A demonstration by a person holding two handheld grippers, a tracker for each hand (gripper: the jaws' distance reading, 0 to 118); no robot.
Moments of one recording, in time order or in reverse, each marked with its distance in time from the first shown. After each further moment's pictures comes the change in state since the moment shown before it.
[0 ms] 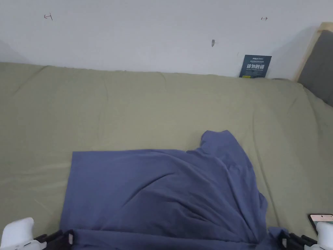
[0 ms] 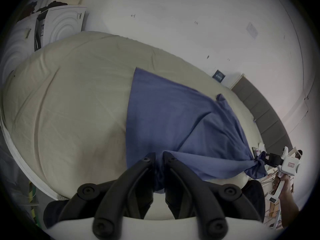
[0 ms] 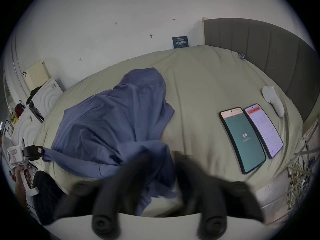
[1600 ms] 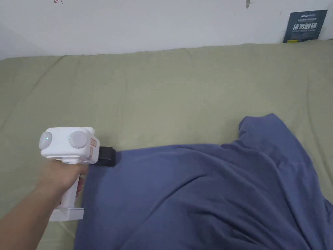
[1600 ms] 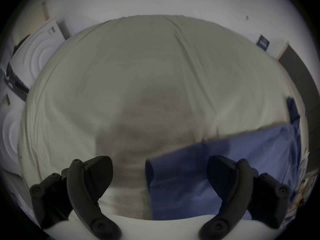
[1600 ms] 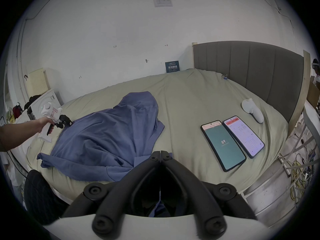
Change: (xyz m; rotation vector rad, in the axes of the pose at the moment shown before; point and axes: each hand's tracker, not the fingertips) left arm 0.030 0.225 -0.240 -0.243 0.402 -0.278; right arm -0.007 -0.030 0.056 0.235 -0.066 -0.005
